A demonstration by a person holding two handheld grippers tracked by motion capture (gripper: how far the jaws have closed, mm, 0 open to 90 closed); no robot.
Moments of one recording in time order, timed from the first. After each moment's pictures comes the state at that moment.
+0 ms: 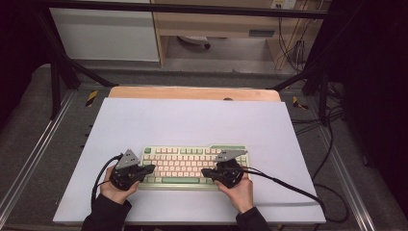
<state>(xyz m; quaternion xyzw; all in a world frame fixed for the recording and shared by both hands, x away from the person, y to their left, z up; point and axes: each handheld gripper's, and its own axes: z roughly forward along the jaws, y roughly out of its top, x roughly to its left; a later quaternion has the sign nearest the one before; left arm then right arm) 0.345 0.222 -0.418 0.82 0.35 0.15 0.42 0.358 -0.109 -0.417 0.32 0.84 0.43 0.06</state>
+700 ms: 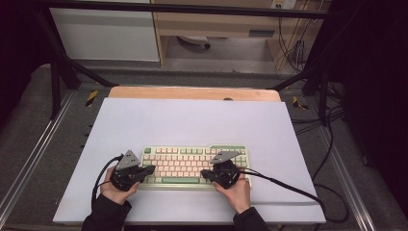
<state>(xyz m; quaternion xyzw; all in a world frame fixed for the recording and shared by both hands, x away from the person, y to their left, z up) 0.346 0.221 -0.422 0.83 0.35 0.15 0.42 0.362 -0.103 -0.431 0.32 0.85 0.40 0.07</state>
